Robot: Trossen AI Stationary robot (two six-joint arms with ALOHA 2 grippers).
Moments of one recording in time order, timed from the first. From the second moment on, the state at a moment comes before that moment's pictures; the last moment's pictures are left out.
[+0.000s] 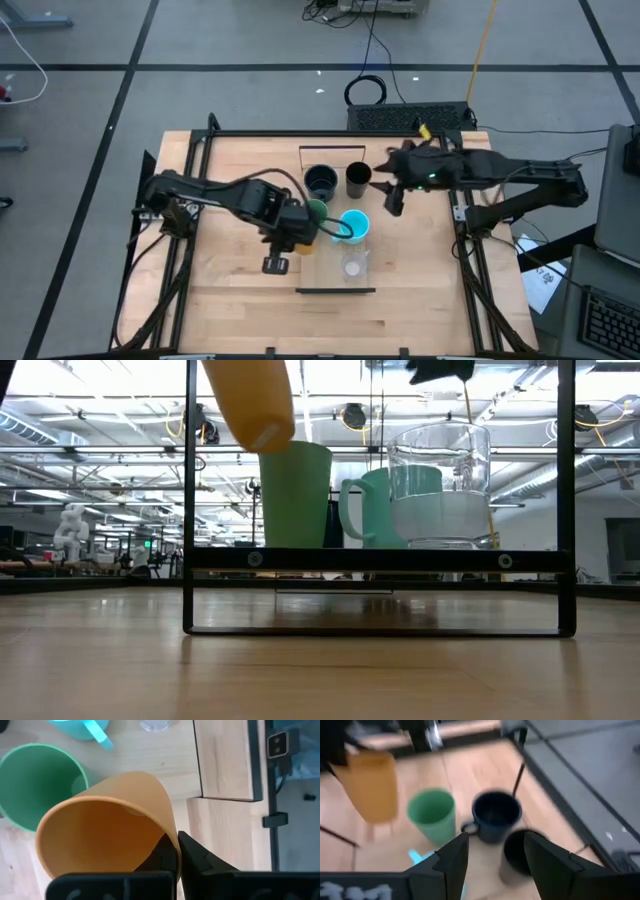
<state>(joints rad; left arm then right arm) -0.23 1.84 2.02 -1.47 0.10 -0.12 -0.01 1.17 1.27 -0.76 0.26 0.19</state>
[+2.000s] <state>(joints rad) -0.22 2.12 2.02 -1.34 0.27 -0.18 -0.01 0.97 1.27 -0.45 0.34 0.09</state>
